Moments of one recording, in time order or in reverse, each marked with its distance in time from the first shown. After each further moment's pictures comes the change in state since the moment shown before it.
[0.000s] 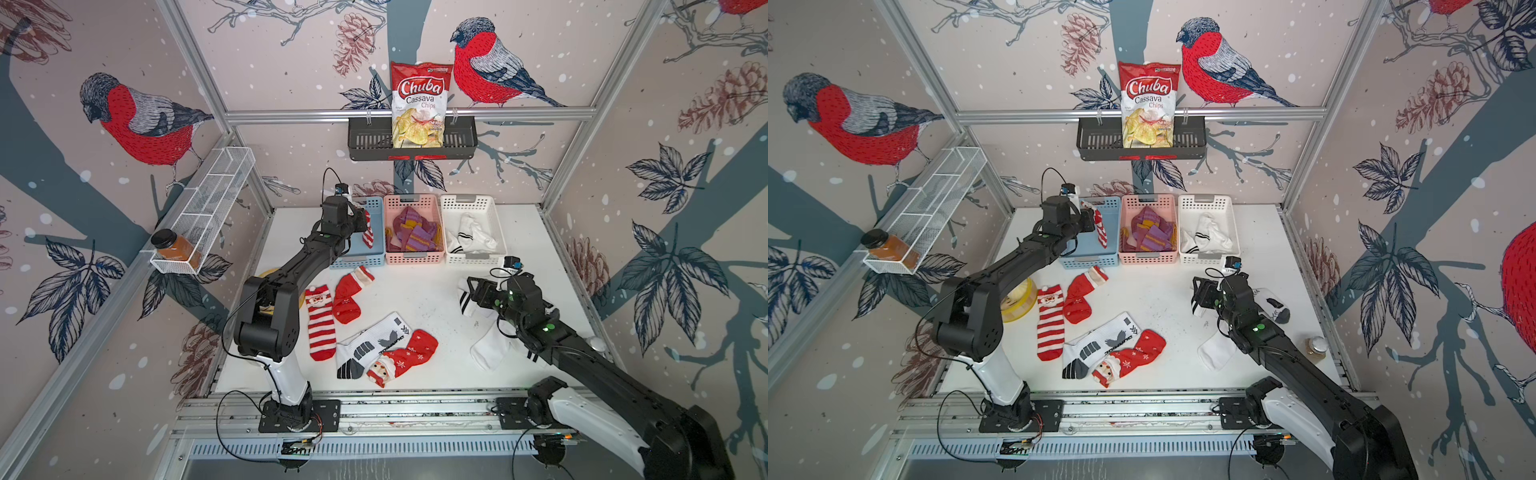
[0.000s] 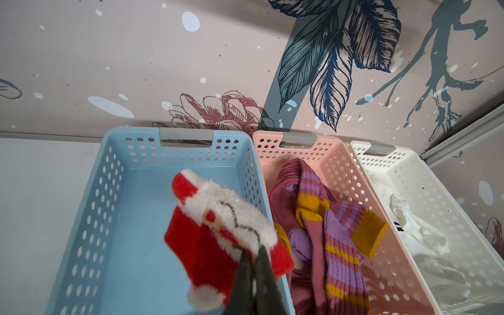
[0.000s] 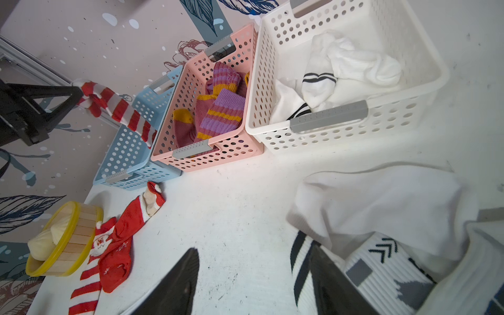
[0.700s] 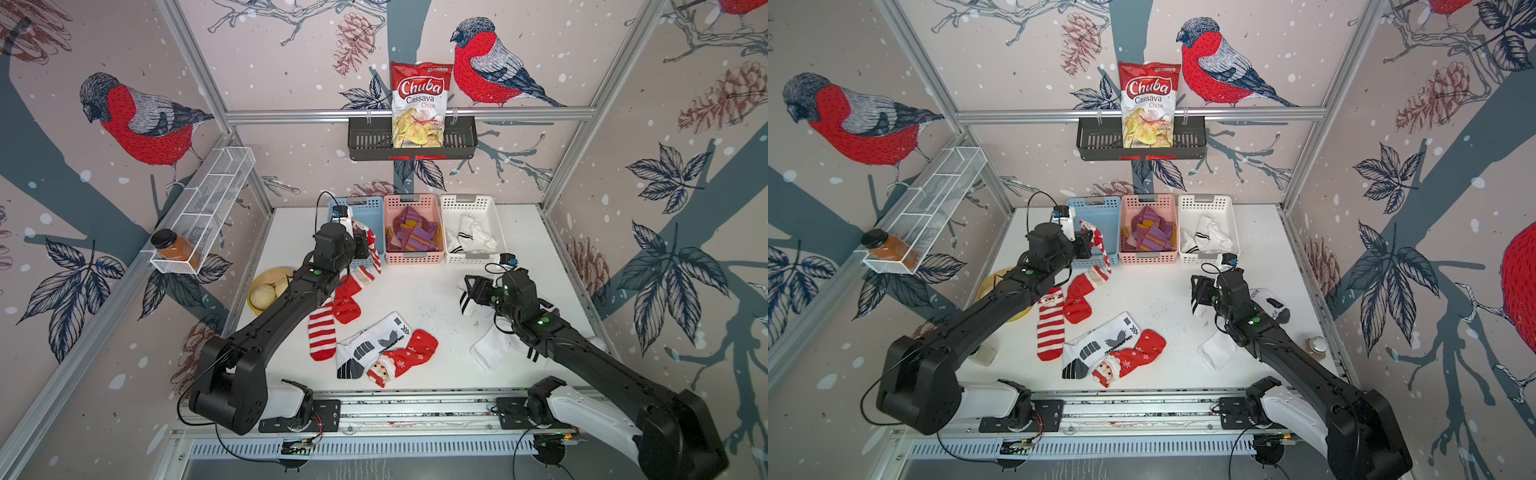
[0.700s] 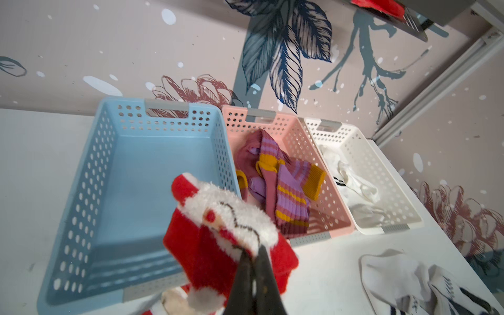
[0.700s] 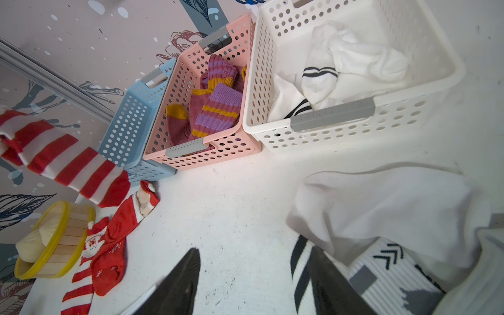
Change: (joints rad) left arm -0.105 -0.433 -0.362 -0.015 -0.039 -0.045; right arm -0.002 0.081 0.037 0.012 -0.002 -0.003
